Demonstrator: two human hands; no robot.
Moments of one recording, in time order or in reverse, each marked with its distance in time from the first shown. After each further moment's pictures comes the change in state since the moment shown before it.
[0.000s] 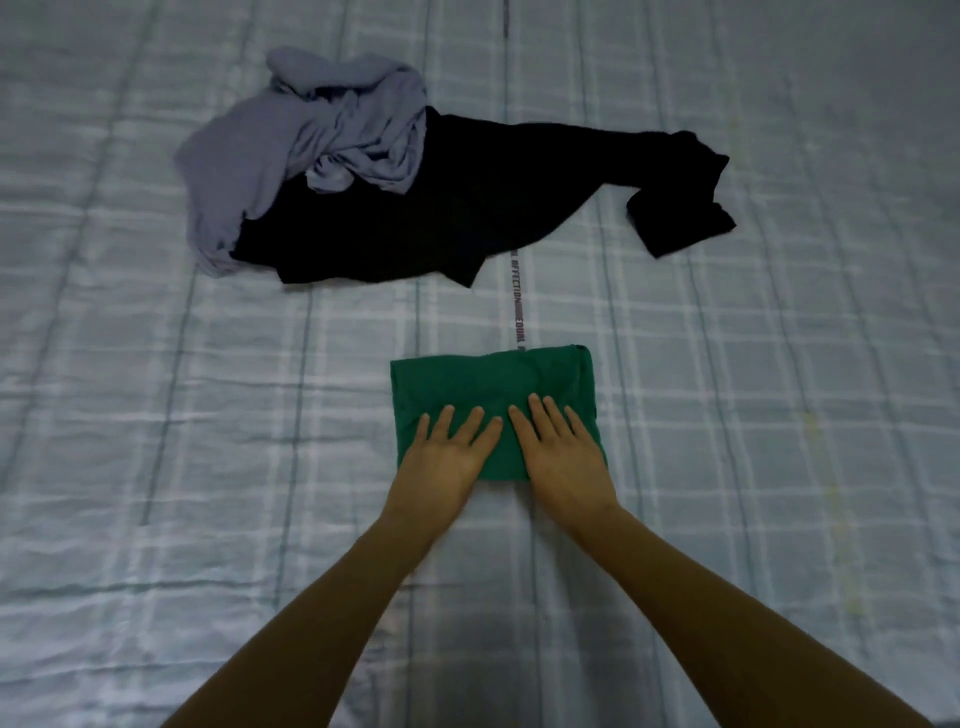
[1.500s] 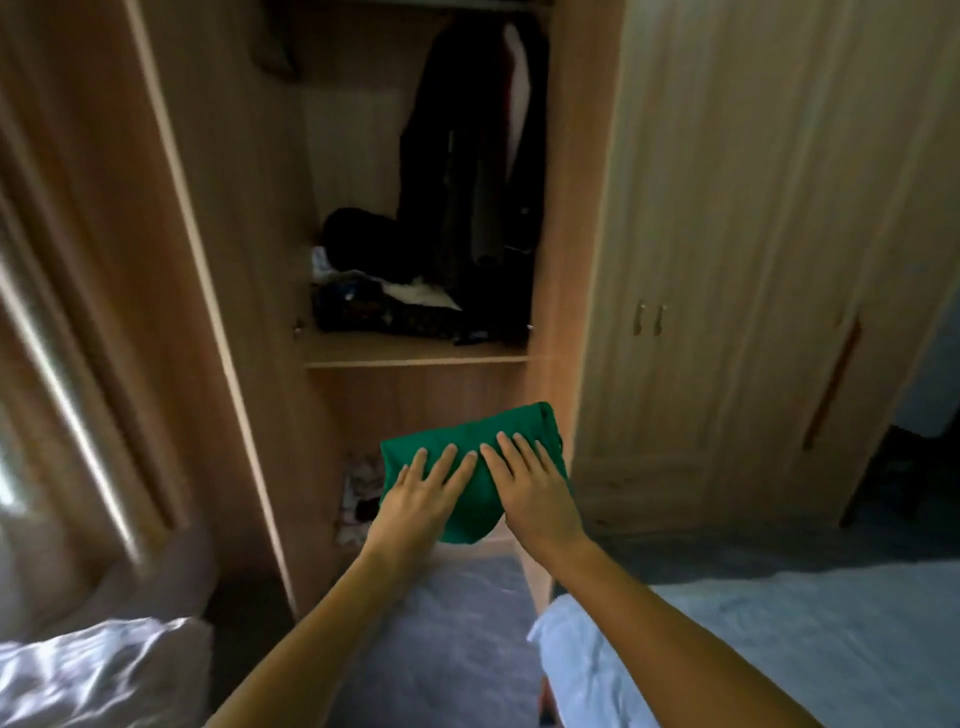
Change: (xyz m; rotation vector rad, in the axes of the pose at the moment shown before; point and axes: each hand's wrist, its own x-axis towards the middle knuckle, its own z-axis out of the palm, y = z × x) left_hand -0.739 0.085 -0.489 0.586 0.299 -1.483; right_hand -0.291 -0.615 -0.524 0.362 0.735 -1.526
